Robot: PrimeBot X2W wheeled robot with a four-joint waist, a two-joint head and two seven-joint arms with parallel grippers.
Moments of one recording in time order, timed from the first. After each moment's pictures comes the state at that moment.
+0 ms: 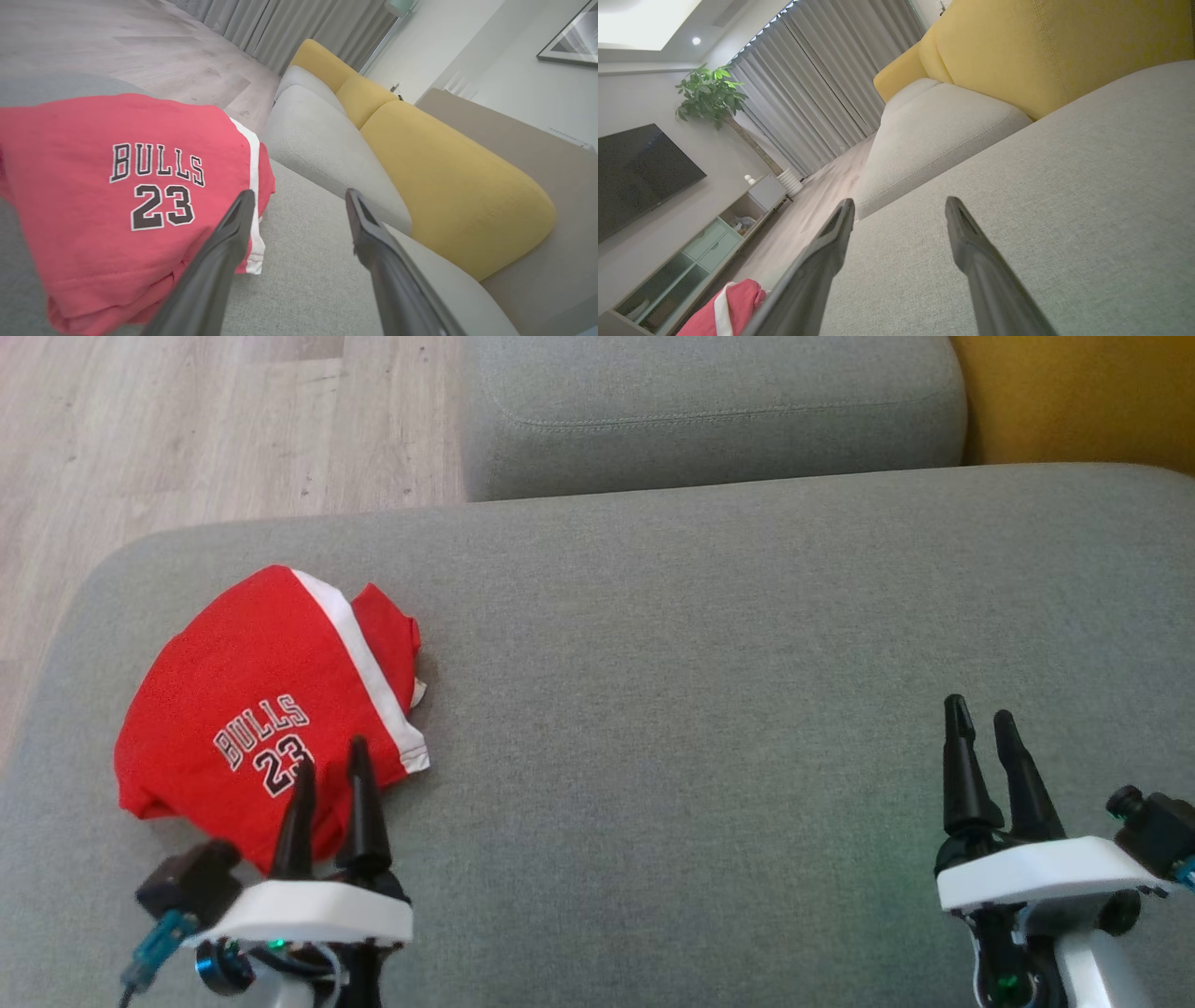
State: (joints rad) left arm -0.02 0.07 -0.17 0.13 -0.73 -0.01 -0.08; right arm 0.00 -0.04 0.02 0.14 0.64 0.12 -0.08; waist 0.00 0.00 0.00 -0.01
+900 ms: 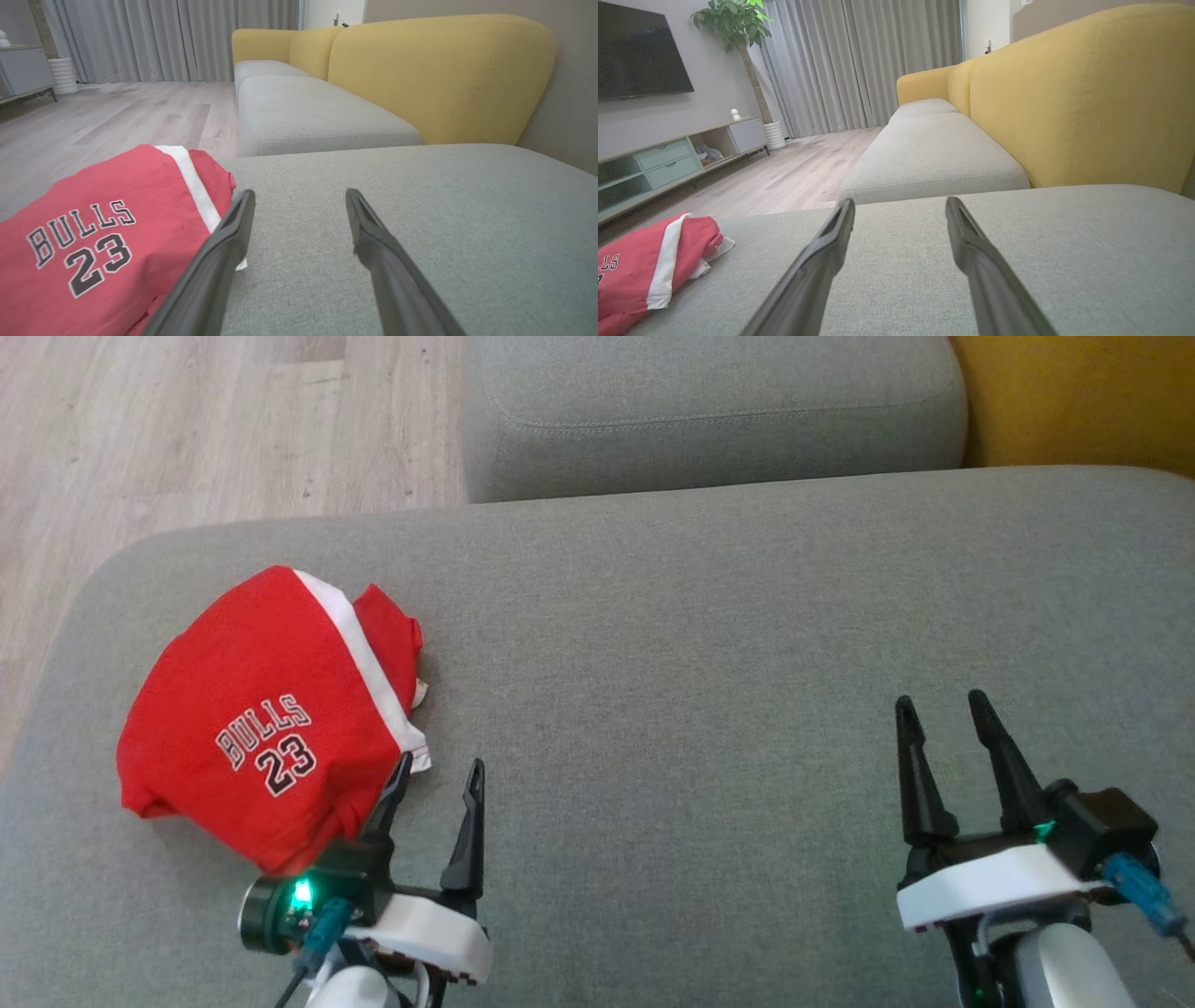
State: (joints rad) left arm -0.12 0.18 -0.49 0.25 -0.36 0.15 -0.15; right arm 0.00 -0.04 0.05 0.11 0.19 0.12 -0.15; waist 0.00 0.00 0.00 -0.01
